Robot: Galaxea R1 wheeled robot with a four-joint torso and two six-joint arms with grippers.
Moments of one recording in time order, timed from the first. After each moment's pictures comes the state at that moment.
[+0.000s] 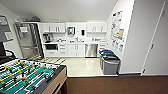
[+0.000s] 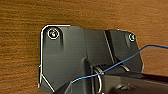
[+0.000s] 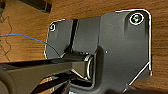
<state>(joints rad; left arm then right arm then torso) 1.51 2.75 -2.33 0.09 -0.06 -0.08 -1.54 2.65 -2.16 0.01 -0.02 -0.04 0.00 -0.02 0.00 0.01</state>
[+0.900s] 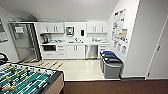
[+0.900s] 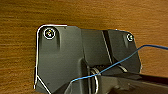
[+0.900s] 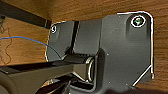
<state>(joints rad) 1.51 2.79 -2.37 0.09 -0.06 -0.08 -1.53 2.66 -2.16 0.01 -0.02 -0.04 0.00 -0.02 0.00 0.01</state>
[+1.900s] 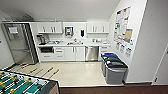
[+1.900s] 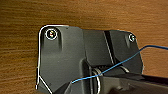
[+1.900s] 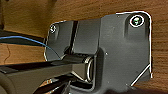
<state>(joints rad) 1.51 2.79 -2.38 0.09 -0.07 -0.08 -1.53 2.66 -2.17 0.01 -0.02 -0.04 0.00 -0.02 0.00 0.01</state>
